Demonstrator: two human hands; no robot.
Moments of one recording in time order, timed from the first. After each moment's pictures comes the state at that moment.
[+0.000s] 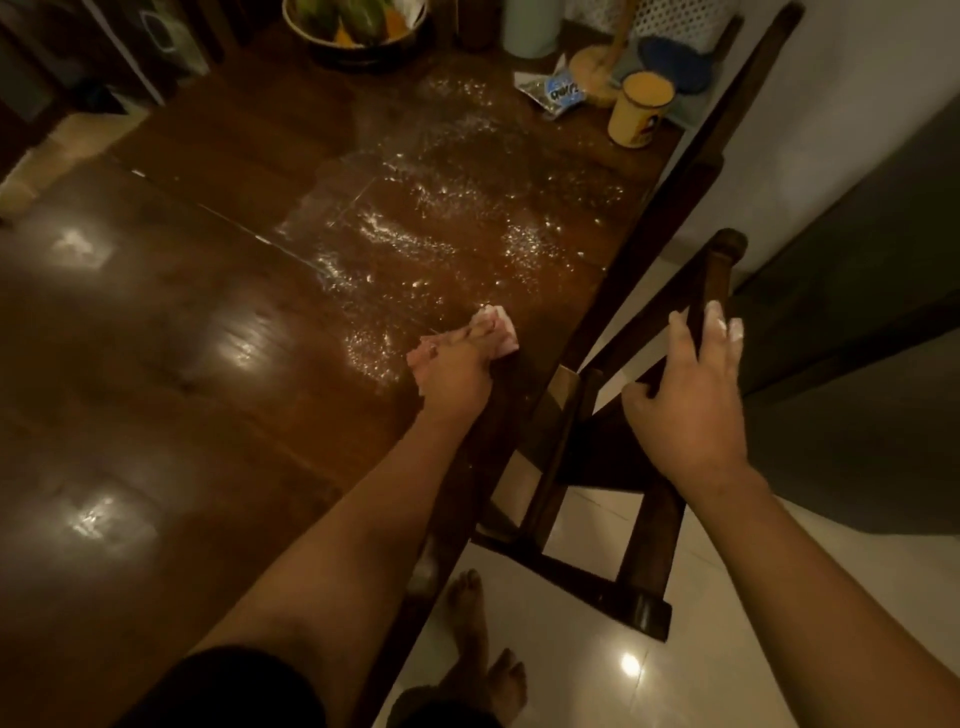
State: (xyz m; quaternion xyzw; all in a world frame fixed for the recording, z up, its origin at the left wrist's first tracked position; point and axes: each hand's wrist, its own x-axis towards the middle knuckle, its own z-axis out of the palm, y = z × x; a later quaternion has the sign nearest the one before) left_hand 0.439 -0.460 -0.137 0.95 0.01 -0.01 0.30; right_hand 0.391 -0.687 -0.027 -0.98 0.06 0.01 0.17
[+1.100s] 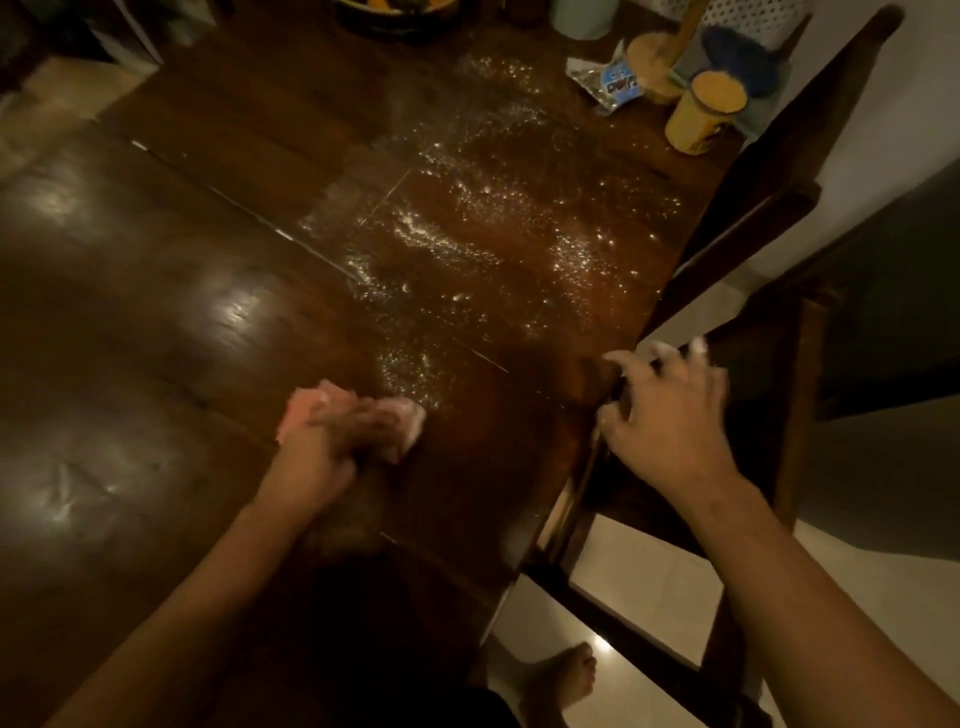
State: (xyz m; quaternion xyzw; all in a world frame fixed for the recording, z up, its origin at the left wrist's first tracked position) left_hand 0.377 -0.271 -0.132 0.95 -0.13 -0.05 0.29; right_hand 0.442 -0.614 -0.037 -0.99 -0.03 0.15 0.05
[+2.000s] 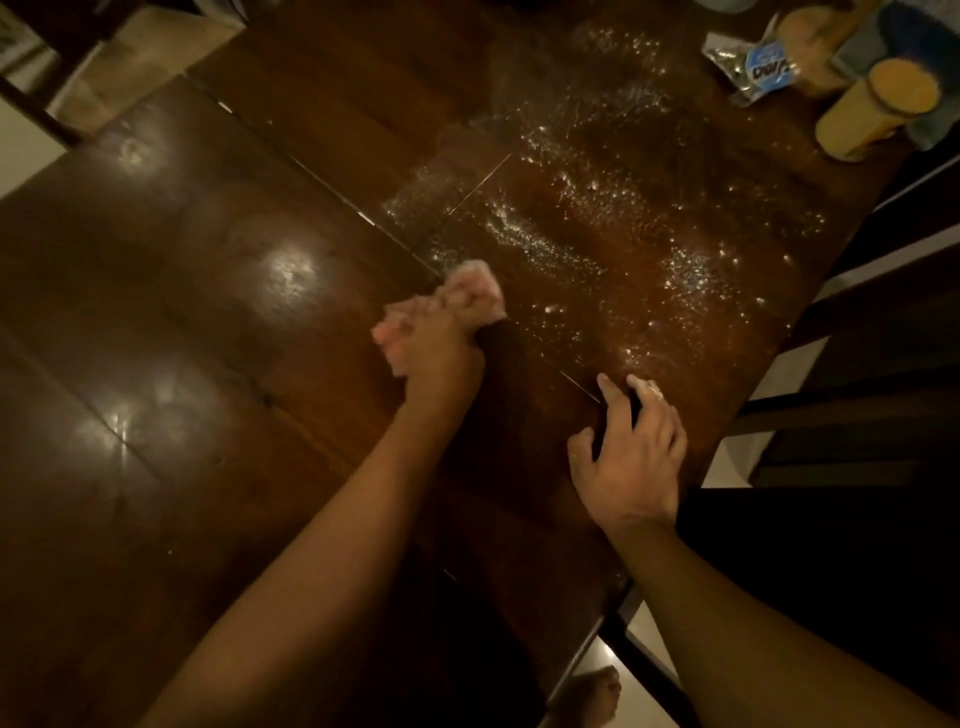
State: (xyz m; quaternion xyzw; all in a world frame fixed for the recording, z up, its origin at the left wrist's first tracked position) left_hand 0.492 -0.300 -0.143 0.94 0.14 0.01 0.32; right_hand 0.438 -0.517 -0.155 -0.99 -0.03 0.05 0.13
